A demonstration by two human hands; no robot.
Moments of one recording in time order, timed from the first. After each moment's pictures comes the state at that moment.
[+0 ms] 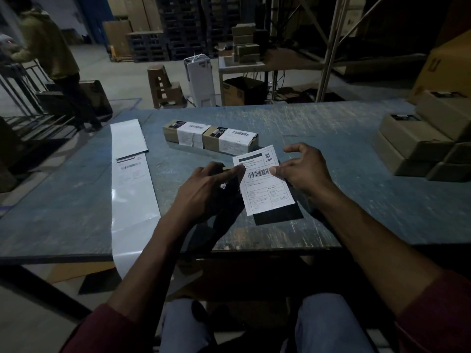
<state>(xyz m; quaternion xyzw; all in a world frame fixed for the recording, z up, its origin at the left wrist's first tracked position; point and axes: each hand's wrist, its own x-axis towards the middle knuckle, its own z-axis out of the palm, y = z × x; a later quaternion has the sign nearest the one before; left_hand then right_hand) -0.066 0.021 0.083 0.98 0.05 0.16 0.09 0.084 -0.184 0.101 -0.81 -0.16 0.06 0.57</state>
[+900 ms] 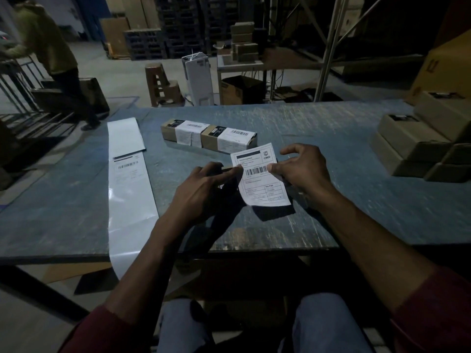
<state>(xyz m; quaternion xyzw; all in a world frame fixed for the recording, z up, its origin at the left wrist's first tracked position) -0.070 0.018 0.086 0.98 0.03 0.16 0.10 0.084 -0.179 0.106 -0.83 -0.14 0.03 0.54</state>
